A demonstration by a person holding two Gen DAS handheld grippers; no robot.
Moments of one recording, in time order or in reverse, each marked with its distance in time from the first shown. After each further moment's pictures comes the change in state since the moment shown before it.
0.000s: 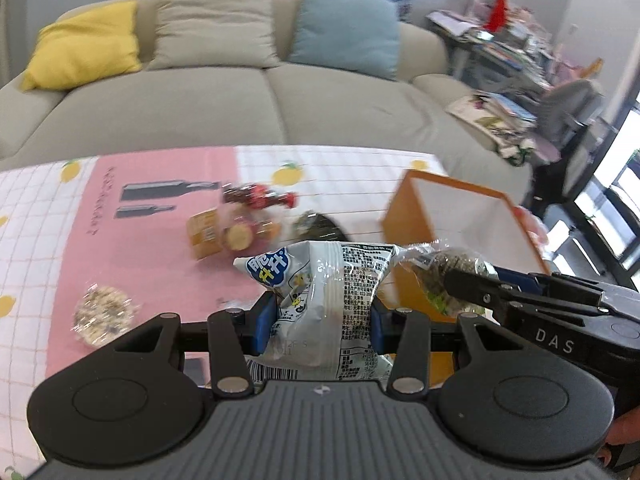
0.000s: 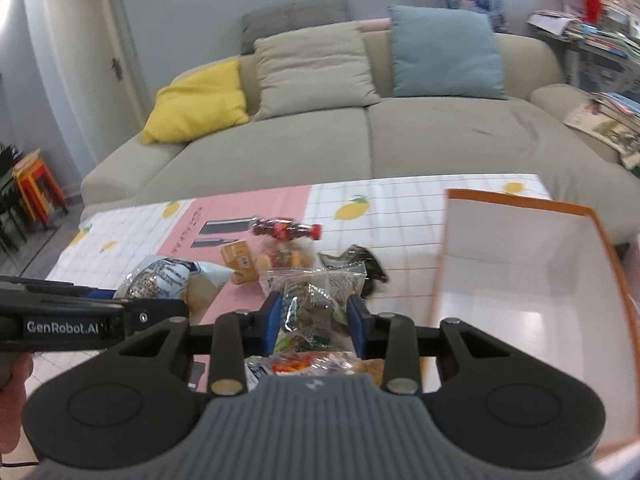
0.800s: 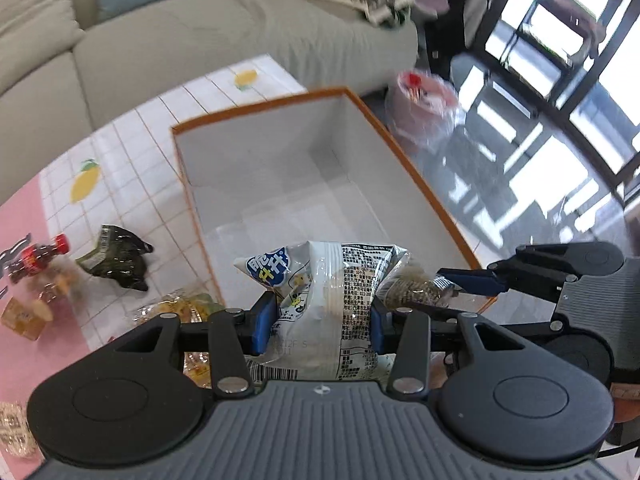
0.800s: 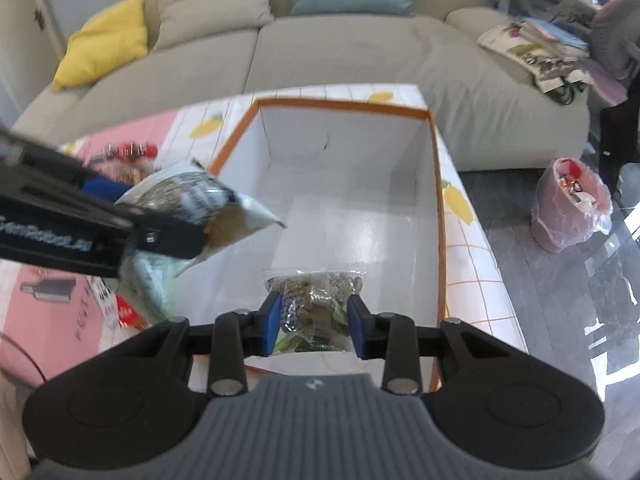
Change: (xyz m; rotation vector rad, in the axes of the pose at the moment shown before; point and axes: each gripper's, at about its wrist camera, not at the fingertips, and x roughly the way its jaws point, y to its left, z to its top) left arm 0.127 -0.182 0.039 0.375 0.361 -0.184; right arm -0.028 -0.157 -0.011 0.029 0.290 -0.184
